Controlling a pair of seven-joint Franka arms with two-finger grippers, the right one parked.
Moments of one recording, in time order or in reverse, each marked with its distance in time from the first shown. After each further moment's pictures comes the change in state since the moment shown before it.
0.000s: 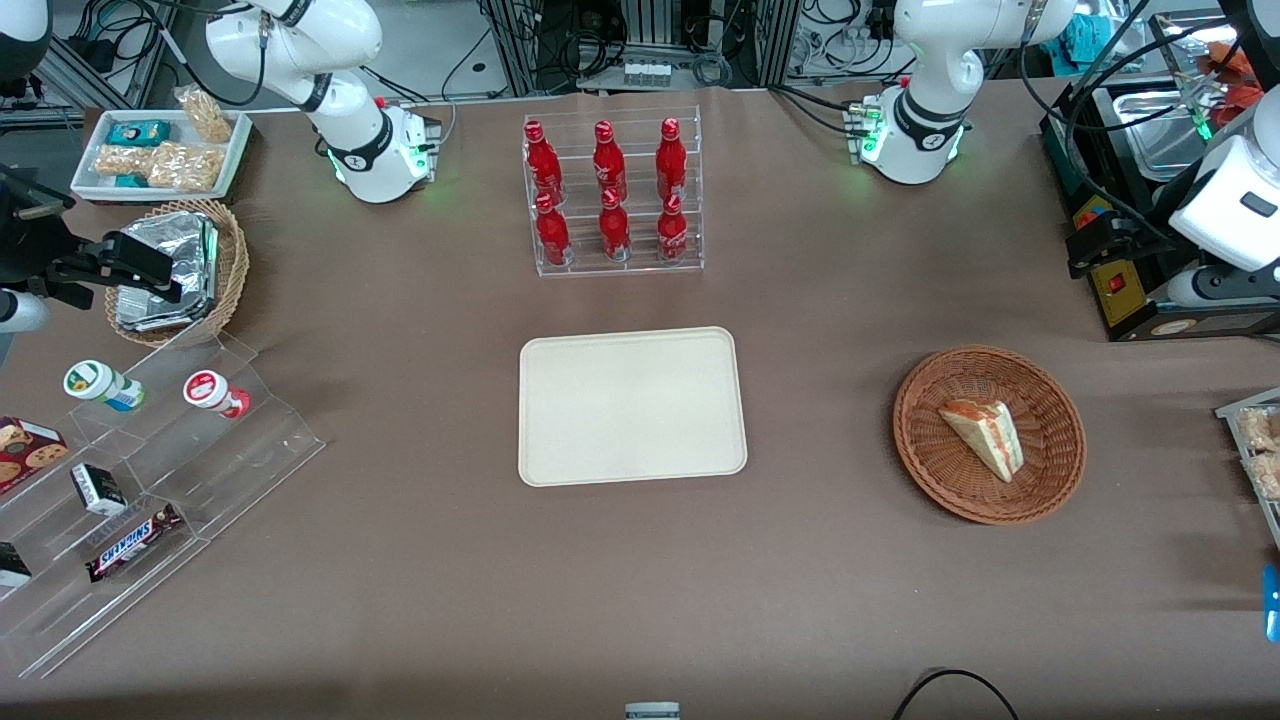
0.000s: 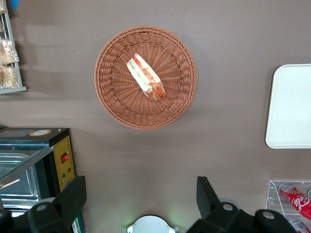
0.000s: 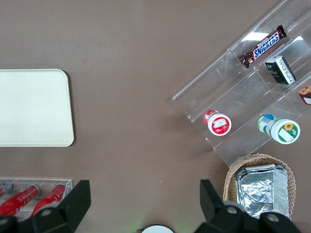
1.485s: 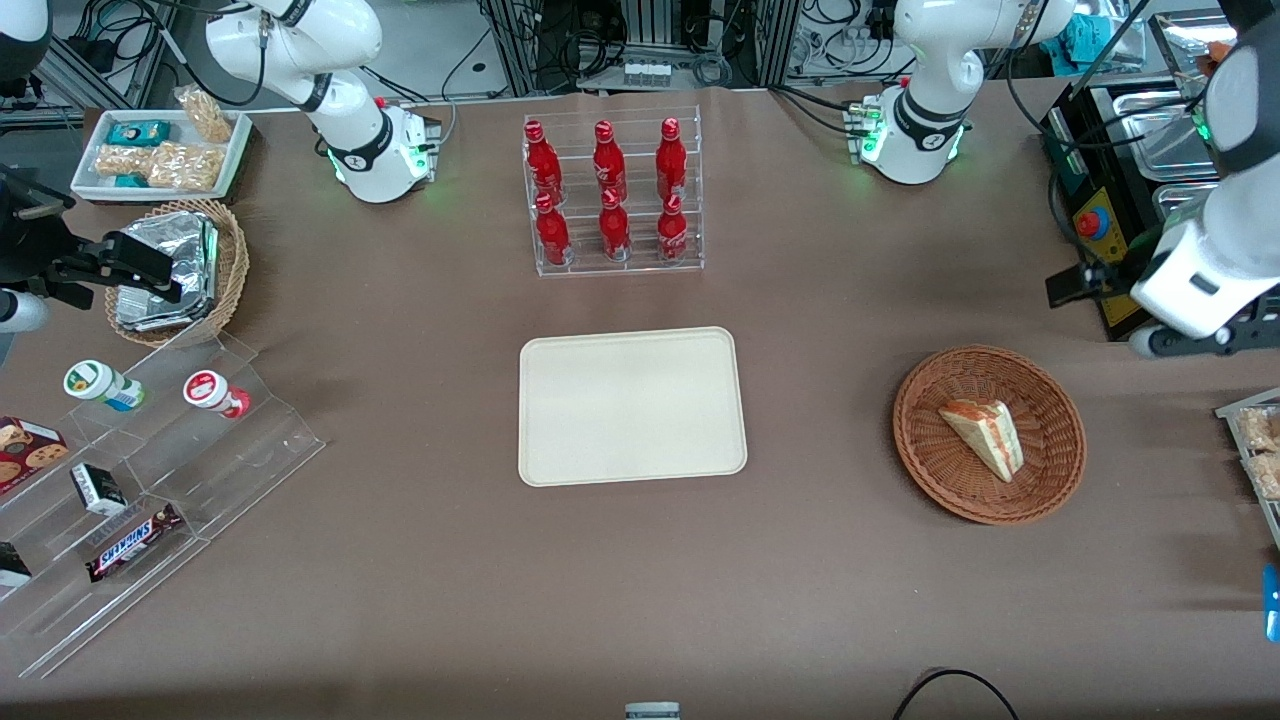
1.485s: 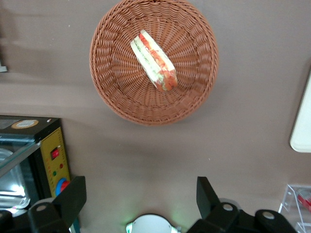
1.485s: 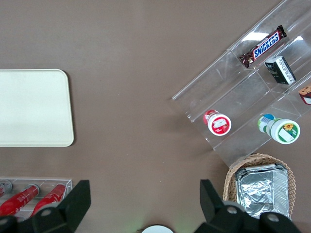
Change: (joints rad) arm 0.037 0.043 0.022 -0.214 -0.002 0.153 0.000
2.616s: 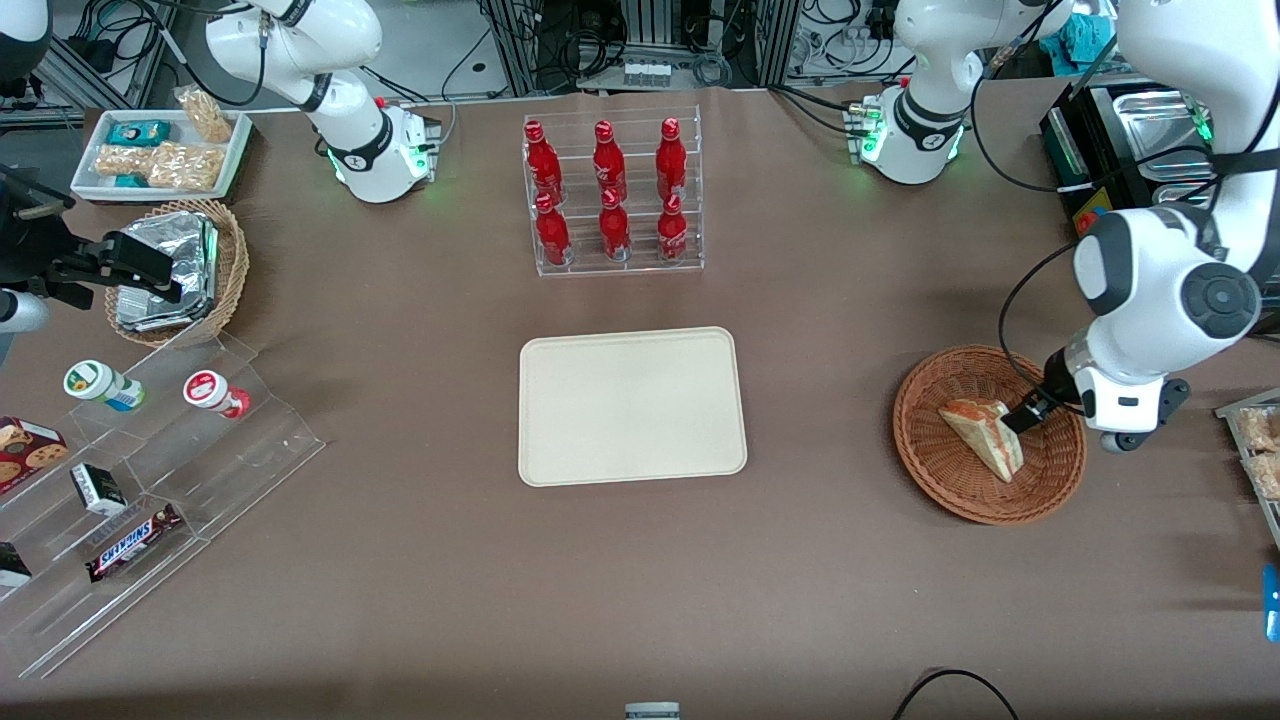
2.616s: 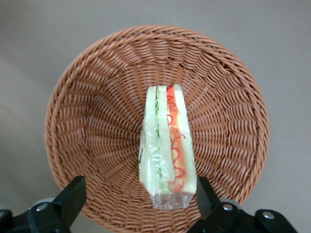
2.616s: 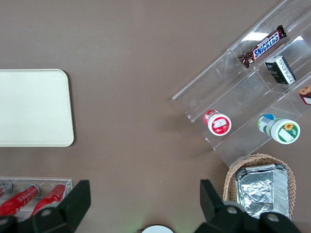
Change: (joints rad) arm 0.065 0.158 -0.002 -0.394 -0.020 0.749 -0.650
